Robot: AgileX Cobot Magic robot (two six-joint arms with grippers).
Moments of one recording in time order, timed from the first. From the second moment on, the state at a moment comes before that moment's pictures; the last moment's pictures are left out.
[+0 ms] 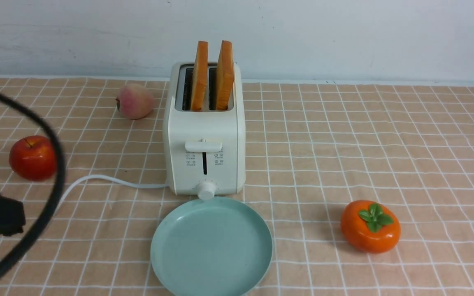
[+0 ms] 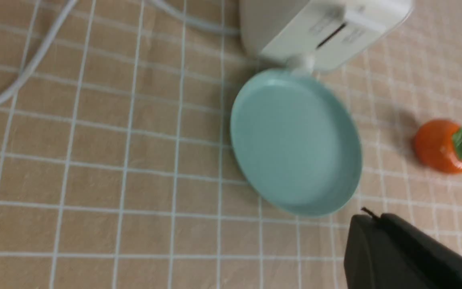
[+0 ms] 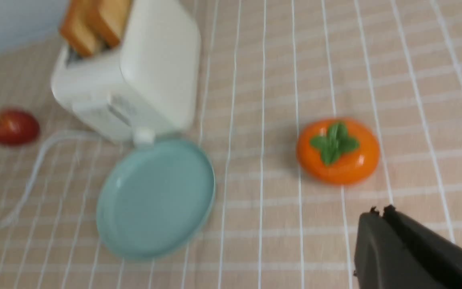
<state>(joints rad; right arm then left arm) -0.02 0.75 -0.88 0.47 0.98 -0.04 -0.01 0.85 -0.92 -0.40 1.04 -0.17</state>
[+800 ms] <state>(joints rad) -0.02 0.97 -0.78 0.69 0.90 -0.29 -0.37 1.86 -1.94 -0.15 0.98 -0.13</state>
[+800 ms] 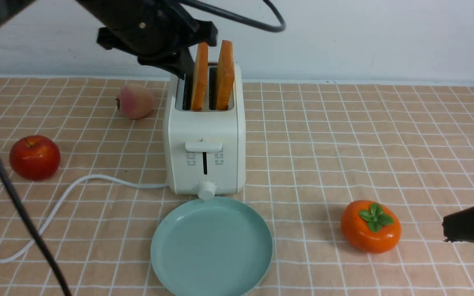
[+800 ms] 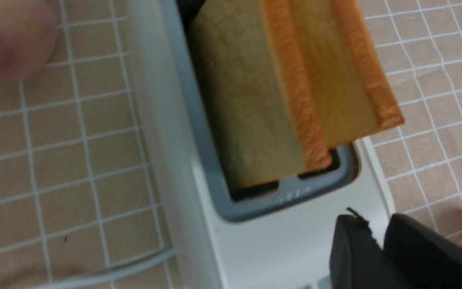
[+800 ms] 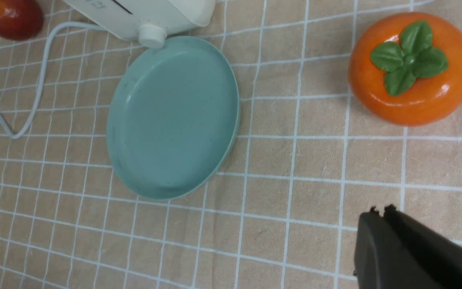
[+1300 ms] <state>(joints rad) -0.02 0.97 -0.78 0.70 0.88 -0.29 -0.39 2.02 -1.98 0.12 0.86 -0.31</state>
